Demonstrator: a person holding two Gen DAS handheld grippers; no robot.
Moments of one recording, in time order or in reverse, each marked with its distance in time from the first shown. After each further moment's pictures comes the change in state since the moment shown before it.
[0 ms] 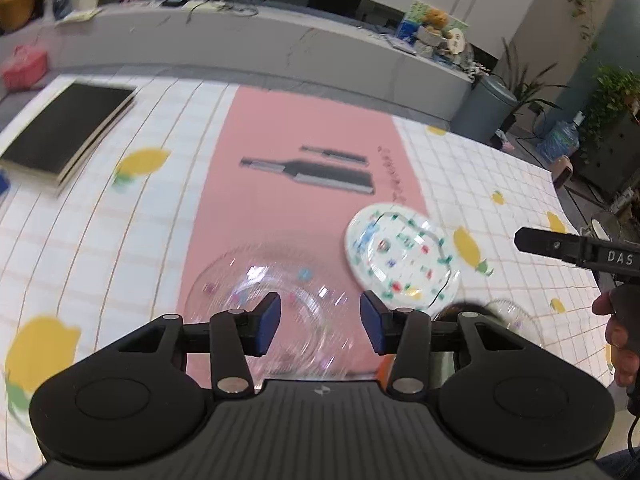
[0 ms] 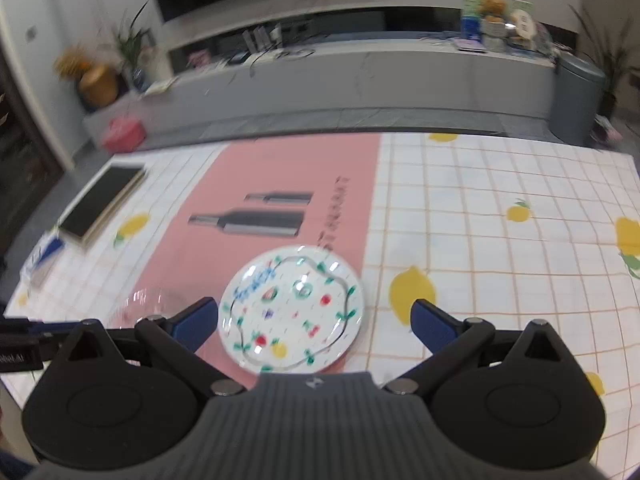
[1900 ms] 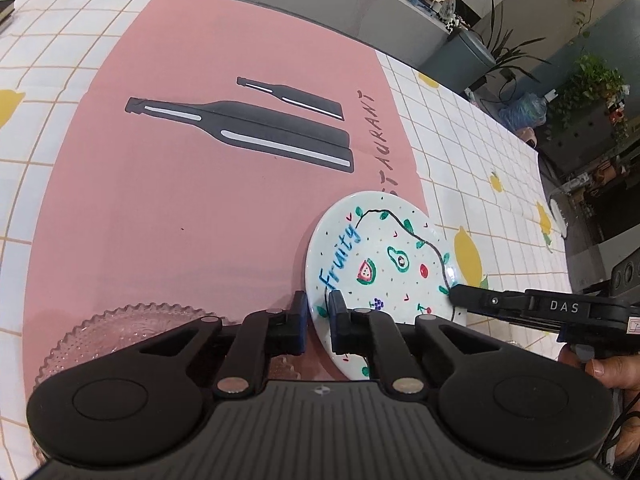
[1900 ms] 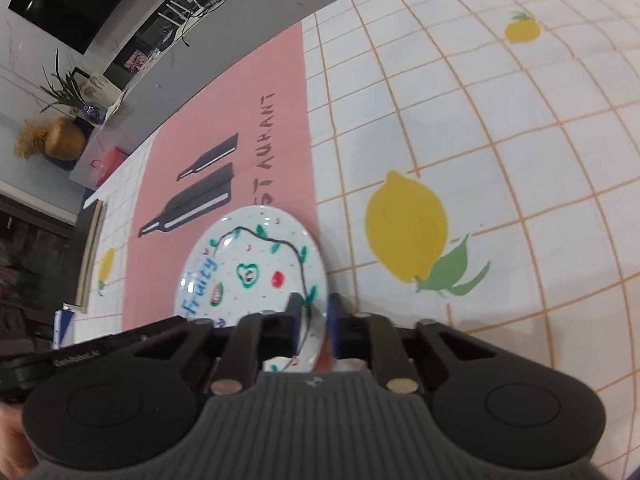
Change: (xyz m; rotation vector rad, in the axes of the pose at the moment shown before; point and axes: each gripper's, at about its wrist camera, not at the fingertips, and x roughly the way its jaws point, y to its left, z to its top) left arm 0.149 0.019 0.038 -0.084 0.232 -0.218; right arm 0.124 -0.072 -0.019 0.405 0.260 0.130
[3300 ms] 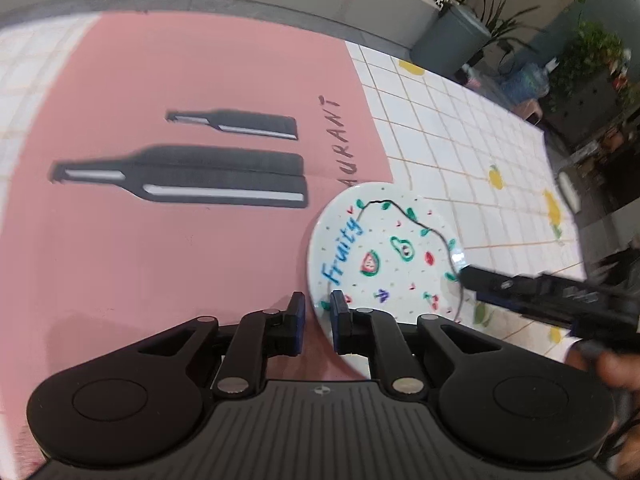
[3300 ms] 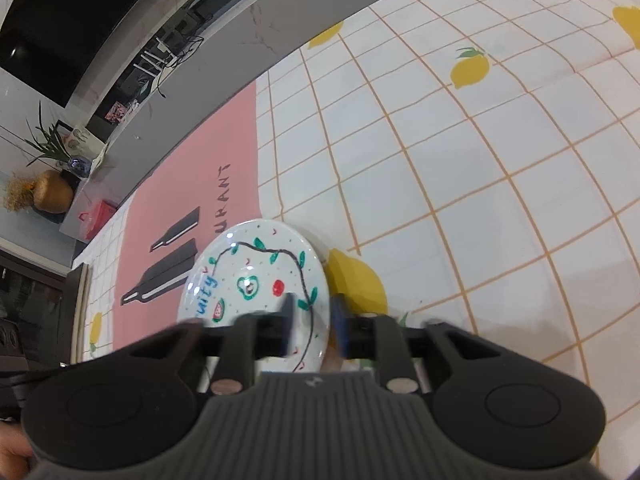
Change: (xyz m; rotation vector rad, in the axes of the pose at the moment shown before) left arm 0.028 -0.044 0.039 0.102 0.041 0.072; right arm -0.020 -0.032 0.024 0.089 -0.099 -0.009
